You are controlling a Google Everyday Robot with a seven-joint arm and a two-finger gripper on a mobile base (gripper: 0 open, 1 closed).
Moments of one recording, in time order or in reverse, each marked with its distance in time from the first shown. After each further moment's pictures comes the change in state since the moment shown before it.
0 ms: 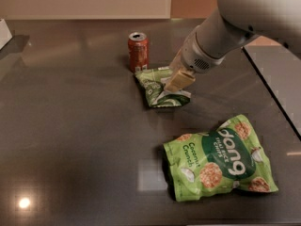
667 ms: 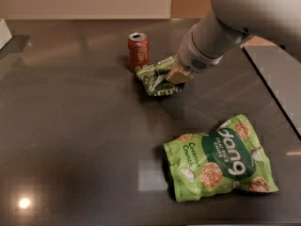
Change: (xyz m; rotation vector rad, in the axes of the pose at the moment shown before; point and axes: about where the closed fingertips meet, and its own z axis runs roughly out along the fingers) arm -0.001 0.001 -0.004 0.034 0.043 0.000
